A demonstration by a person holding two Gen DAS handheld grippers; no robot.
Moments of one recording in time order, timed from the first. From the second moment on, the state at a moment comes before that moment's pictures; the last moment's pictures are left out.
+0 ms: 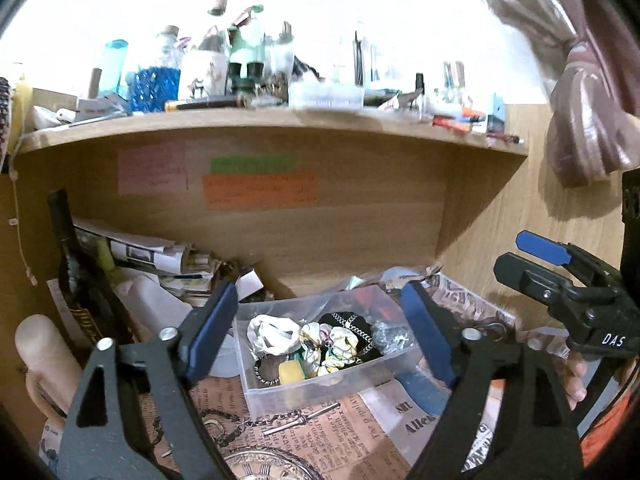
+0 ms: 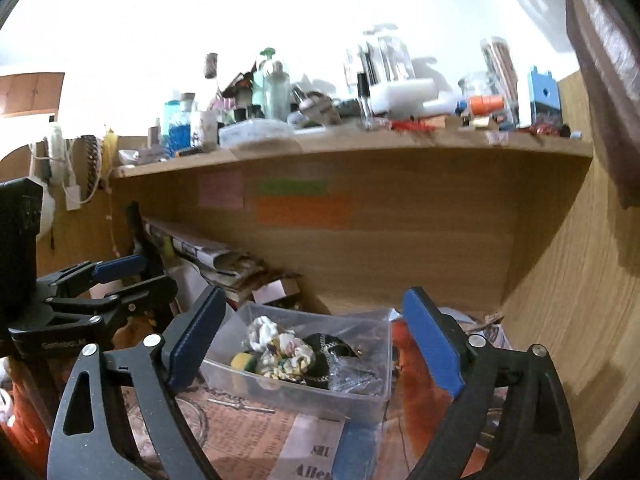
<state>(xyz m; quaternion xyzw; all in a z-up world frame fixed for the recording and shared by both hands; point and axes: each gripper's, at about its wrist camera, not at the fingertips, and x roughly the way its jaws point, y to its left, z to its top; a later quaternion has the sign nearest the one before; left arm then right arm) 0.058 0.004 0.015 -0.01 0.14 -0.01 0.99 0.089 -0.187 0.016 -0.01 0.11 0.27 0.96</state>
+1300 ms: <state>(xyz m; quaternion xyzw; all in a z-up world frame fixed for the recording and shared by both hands) 0.034 0.004 0.014 0.00 0.12 -0.02 0.99 0.074 -0.173 0.014 -0.02 0.10 0.27 0.96</state>
